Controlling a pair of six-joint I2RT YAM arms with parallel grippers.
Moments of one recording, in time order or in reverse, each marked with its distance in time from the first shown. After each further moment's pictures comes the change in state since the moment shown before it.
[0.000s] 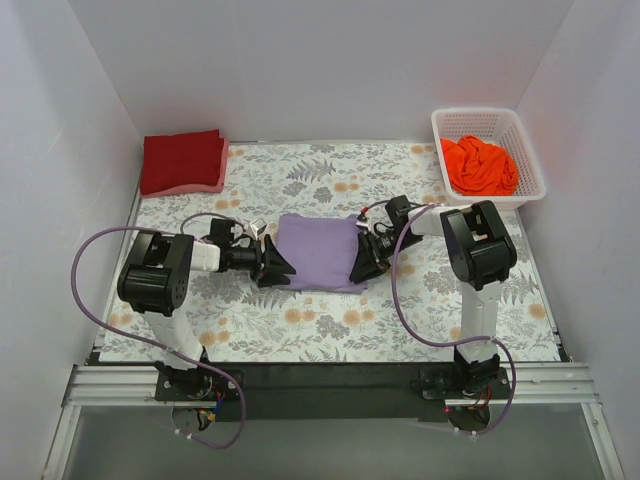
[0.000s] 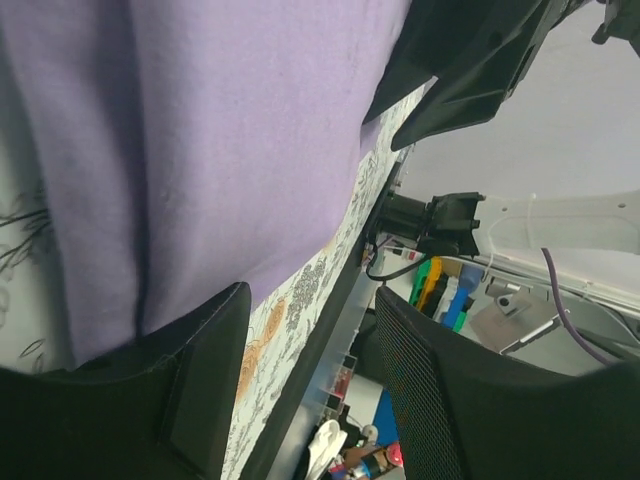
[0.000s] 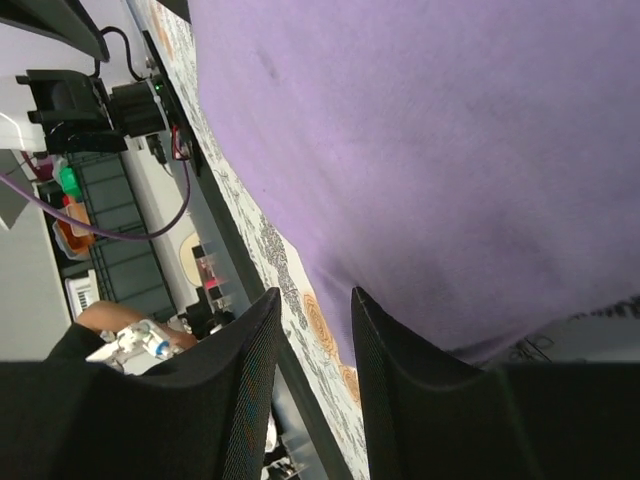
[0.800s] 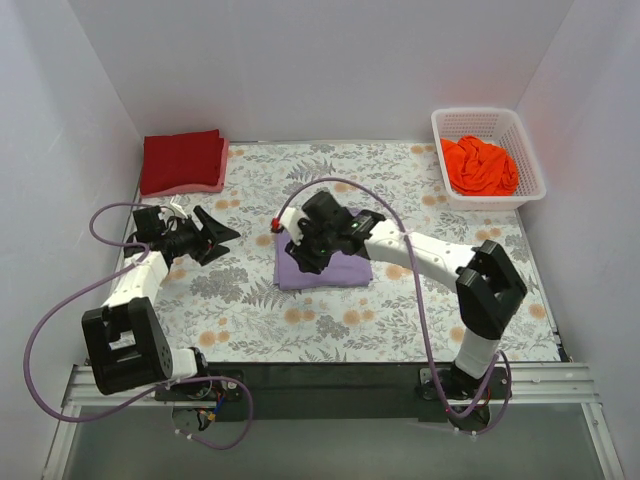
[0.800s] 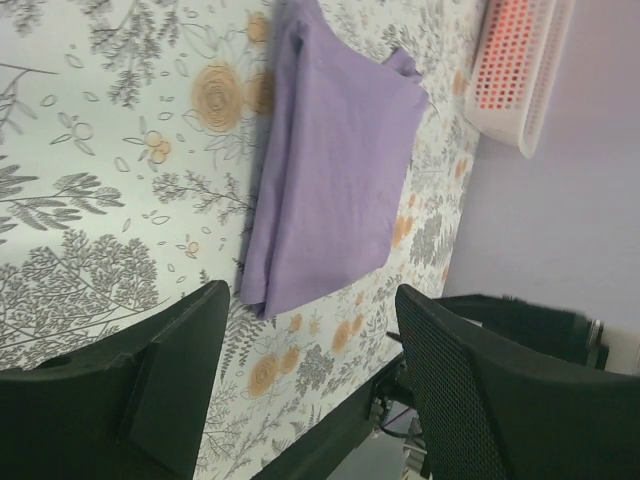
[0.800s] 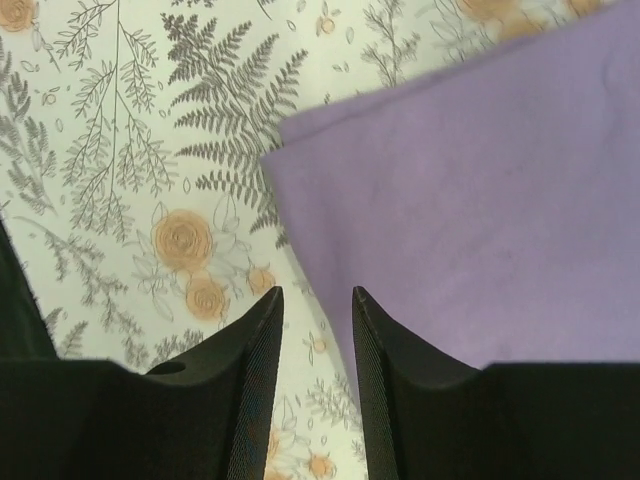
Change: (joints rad) left arm 0.403 -0.502 0.043 -0.354 -0.239 0.040; right arm 0.534 -0.330 0.189 0.085 0.750 -0.293
